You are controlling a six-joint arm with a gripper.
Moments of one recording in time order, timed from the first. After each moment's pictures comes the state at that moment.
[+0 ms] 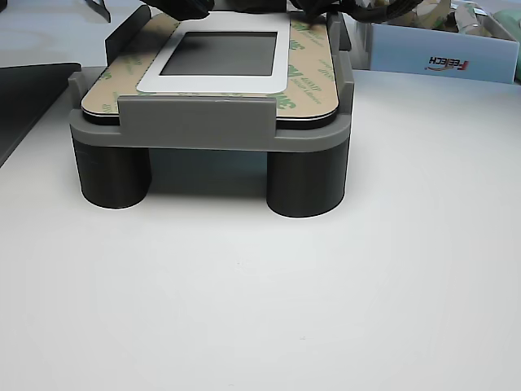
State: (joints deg) arm 33.4 110.3 134.8 18.3 5.3 -85.8
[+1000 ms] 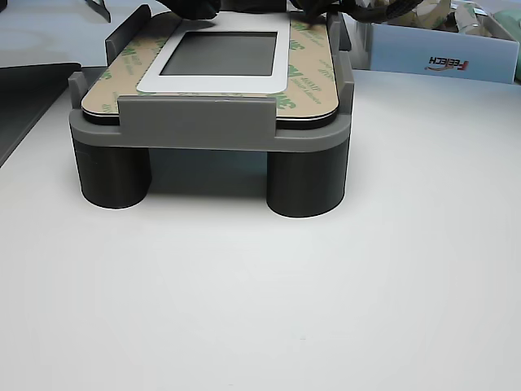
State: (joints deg) arm 36.3 99.6 123.2 24.9 2.0 -95.8
